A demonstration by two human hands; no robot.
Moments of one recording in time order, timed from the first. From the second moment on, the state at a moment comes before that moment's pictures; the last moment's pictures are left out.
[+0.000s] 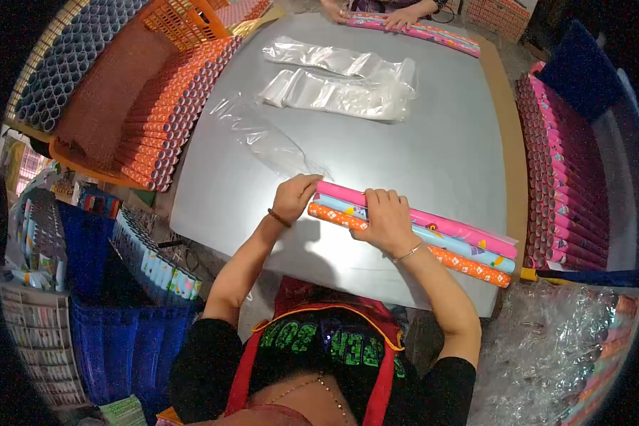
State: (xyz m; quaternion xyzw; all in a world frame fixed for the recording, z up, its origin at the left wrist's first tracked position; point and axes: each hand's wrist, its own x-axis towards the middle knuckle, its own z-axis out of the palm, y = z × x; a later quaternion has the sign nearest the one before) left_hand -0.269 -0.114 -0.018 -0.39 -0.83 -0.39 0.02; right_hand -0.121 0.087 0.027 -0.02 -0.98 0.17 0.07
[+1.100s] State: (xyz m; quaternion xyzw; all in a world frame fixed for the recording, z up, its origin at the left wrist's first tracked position) left_hand -0.208 -0.131 -0.024 -0.34 -0.85 -0.37 0.14; right_hand -0.124 0.082 0.013 -0.04 -0.99 0.15 0.06
